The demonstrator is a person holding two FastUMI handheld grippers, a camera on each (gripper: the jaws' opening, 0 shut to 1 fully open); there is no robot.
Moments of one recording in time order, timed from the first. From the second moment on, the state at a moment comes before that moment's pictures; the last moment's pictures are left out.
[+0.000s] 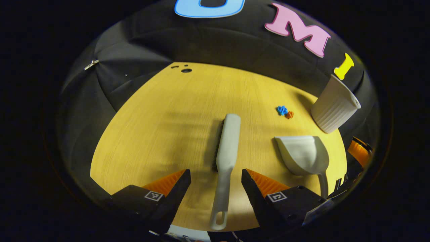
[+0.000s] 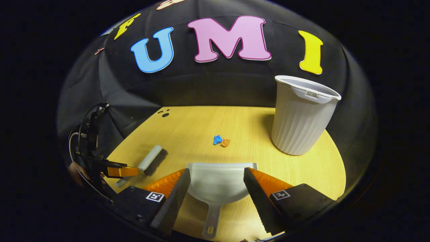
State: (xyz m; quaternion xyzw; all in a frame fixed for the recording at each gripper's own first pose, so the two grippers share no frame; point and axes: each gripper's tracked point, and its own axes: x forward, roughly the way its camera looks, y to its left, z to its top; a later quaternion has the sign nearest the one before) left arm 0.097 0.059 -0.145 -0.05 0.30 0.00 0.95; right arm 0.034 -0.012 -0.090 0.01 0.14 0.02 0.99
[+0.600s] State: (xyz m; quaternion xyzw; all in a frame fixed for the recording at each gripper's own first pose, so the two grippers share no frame) left arm 0.146 0.044 -0.180 0.02 0.37 0.00 0.93; right arm 0.029 -0.009 -0.143 0.05 0.23 0.03 0.97
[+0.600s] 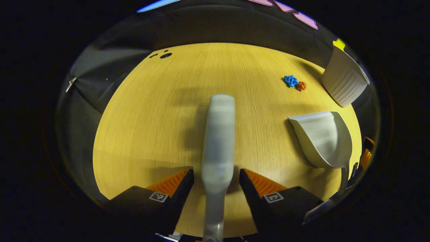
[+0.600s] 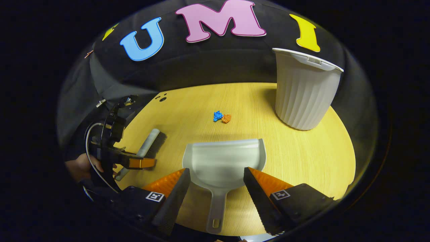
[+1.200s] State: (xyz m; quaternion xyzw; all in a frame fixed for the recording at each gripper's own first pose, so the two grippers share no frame) left arm 0.148 0.046 -0.184 0.02 0.36 0.01 0.93; right arm 0.033 0.000 -0.172 0.06 0.28 0.05 0.96
